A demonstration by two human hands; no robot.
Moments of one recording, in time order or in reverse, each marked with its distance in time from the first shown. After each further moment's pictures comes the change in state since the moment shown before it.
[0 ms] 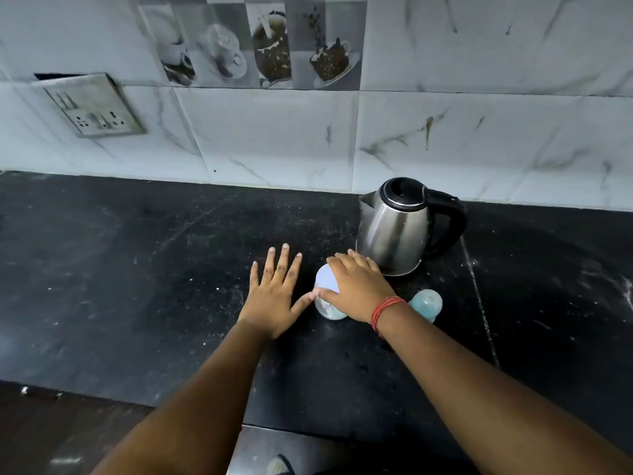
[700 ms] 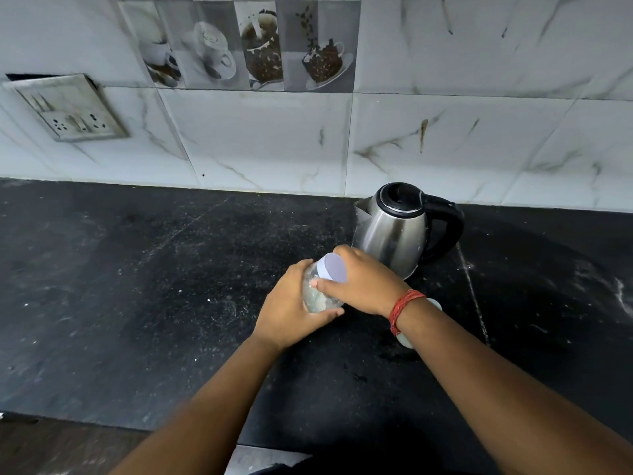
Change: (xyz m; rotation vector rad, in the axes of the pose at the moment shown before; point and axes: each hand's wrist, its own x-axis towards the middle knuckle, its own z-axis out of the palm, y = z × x) left_hand 0.008 0.039 -0.021 -0.688 0.088 -0.058; right_hand -0.001 0.000 -0.049 0.343 -0.031 0.096
